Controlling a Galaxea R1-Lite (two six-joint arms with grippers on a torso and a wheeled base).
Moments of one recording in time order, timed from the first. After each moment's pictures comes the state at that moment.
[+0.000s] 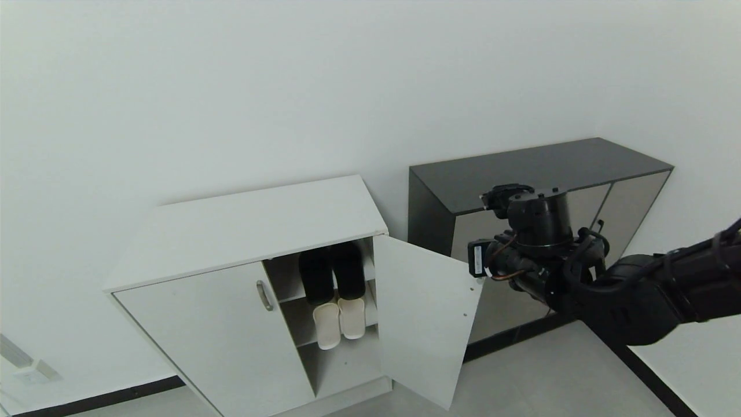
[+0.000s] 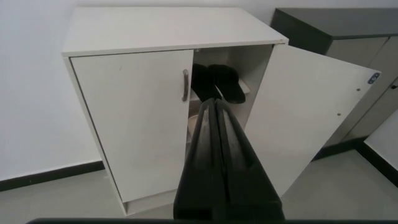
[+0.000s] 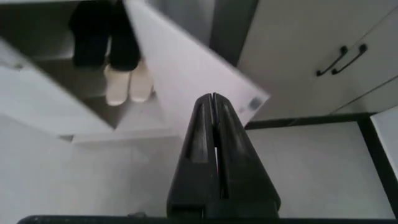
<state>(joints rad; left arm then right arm) 0.00 0.00 0.00 0.00 0.04 -0.09 0.62 1.91 -1.04 -0.52 -0.42 0.14</state>
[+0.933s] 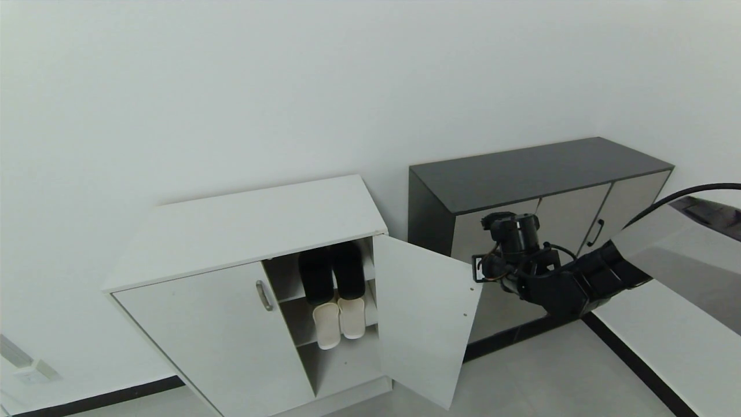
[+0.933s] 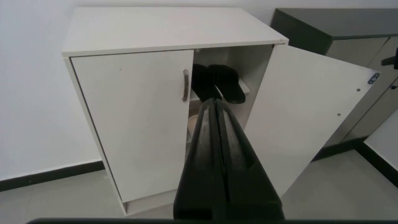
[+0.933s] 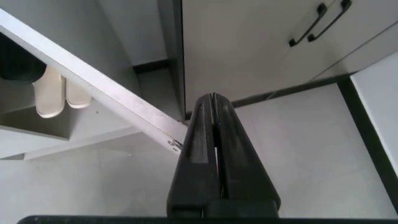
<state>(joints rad) 0.00 0.00 0.00 0.00 0.04 -0.09 0.45 2.22 -1.21 -0.55 -0.37 0.15</state>
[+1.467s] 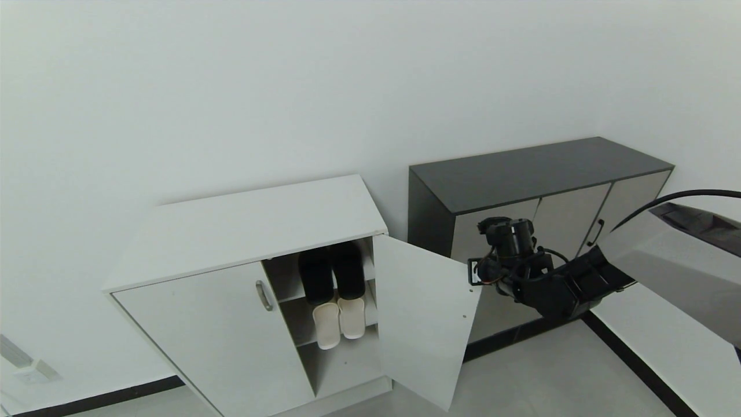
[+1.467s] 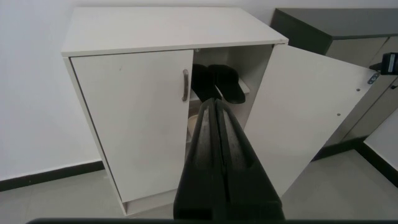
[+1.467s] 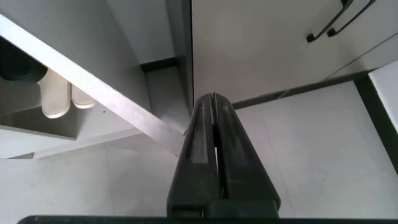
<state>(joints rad) 0.00 0.00 0.00 0.00 0.04 -0.09 0.45 2.26 -1.23 -0.57 -0.33 0.17</state>
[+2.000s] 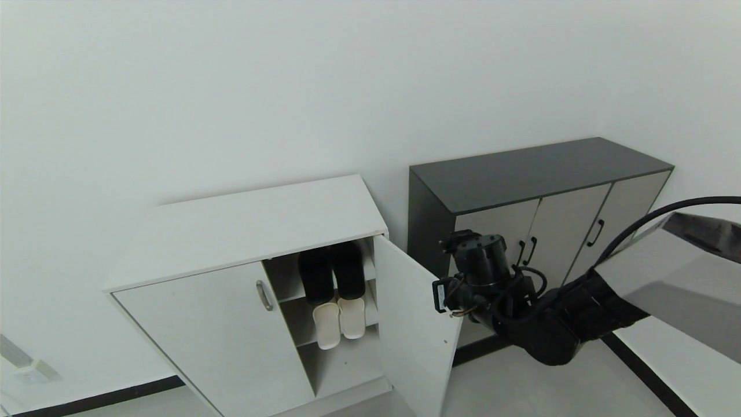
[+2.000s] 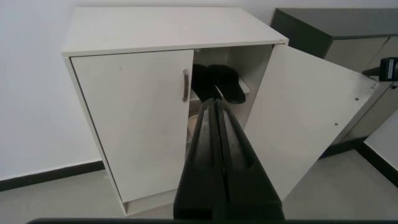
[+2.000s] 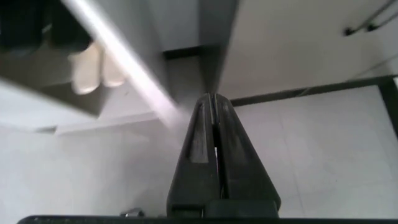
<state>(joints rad) 0.00 0.00 0.00 0.00 0.04 -0.09 0.67 2.16 -1.07 -0.63 -0.33 0.19</state>
